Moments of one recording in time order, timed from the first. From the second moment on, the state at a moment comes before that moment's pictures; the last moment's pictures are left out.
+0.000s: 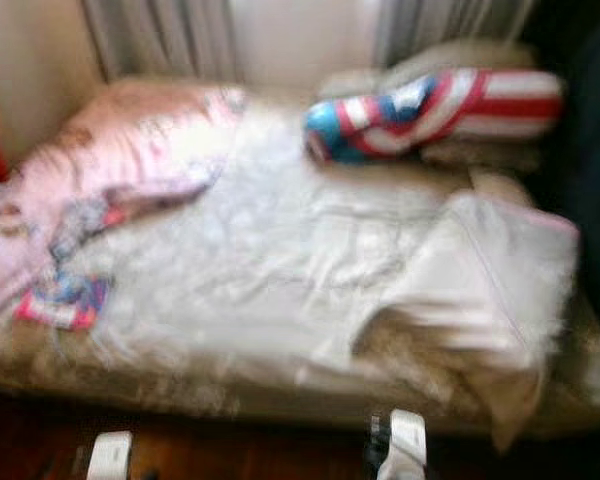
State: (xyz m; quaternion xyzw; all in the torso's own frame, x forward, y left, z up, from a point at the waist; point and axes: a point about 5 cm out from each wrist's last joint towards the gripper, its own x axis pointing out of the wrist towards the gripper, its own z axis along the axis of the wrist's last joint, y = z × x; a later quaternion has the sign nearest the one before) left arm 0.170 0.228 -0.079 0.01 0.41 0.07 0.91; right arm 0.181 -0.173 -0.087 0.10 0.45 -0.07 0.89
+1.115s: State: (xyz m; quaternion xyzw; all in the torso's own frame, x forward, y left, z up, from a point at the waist) left arm 0.175 0.217 -0.079 0.00 0.40 0.06 0.91; right arm 0.177 -0.184 -0.087 0.09 0.45 -0.08 0.88
